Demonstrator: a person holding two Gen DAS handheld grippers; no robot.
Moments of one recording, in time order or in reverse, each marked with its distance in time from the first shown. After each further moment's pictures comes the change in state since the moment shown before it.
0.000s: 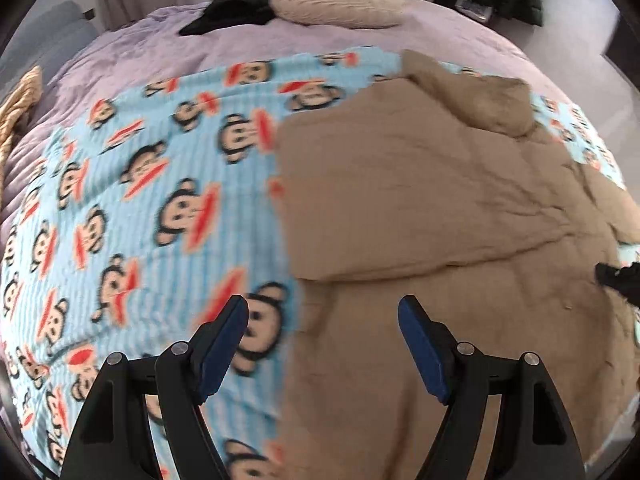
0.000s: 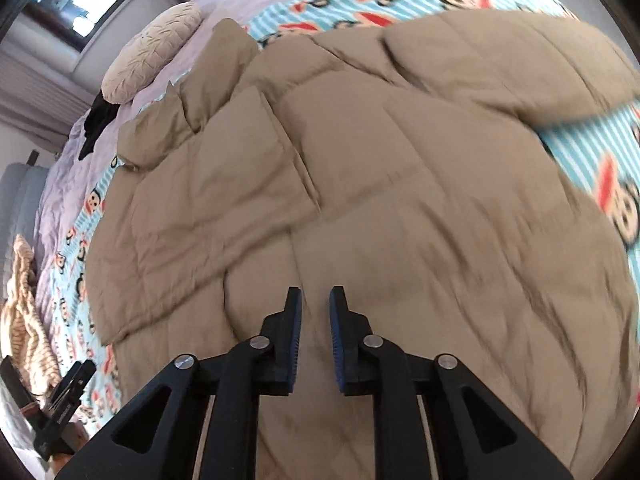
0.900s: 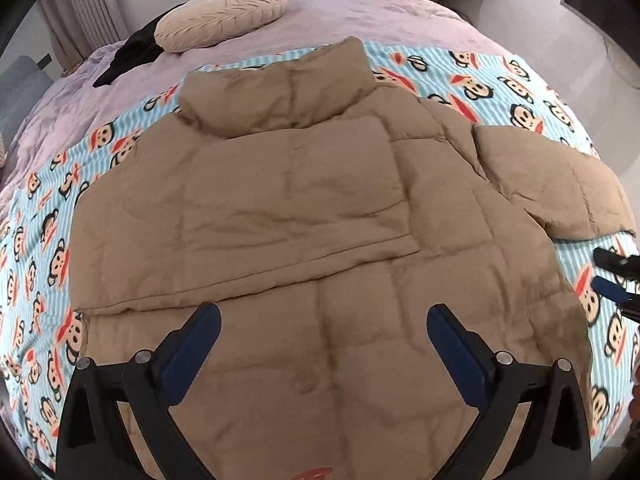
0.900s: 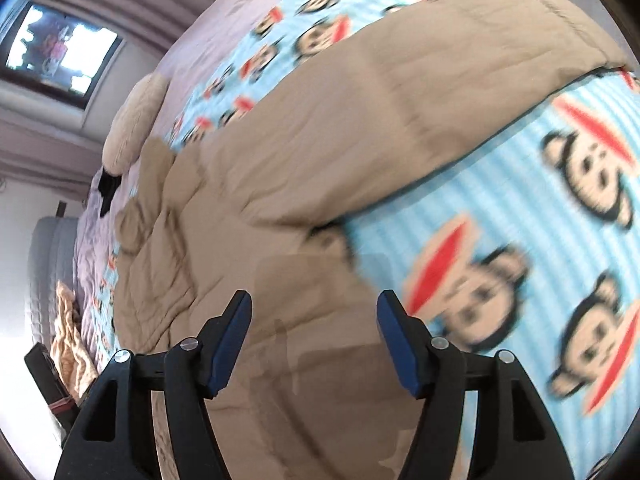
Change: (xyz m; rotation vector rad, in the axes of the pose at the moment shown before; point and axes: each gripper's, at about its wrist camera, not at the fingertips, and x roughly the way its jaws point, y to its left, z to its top) left arm 0.020 -0.279 0.031 0.096 0.027 0.031; right arm -0.065 -0.198 0.081 0.127 -0.028 0.157
